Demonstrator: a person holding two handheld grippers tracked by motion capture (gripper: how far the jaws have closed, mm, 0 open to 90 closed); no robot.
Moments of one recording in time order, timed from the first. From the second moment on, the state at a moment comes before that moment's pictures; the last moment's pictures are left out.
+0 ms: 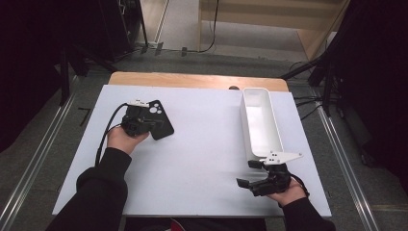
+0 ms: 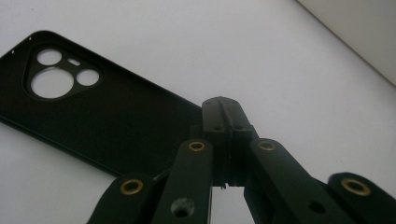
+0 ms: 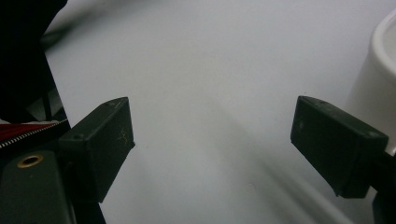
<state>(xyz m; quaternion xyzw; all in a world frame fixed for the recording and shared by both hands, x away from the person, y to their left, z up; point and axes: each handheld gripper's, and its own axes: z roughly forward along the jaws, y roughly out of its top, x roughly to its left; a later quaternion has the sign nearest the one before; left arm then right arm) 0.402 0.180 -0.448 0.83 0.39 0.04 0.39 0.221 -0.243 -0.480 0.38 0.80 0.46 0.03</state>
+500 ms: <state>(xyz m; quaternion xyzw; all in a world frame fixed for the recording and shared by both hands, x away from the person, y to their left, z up) 0.401 0.183 -0.473 0.83 0.41 0.04 0.37 0.221 -0.243 -0.480 0.38 0.80 0.46 0.03</state>
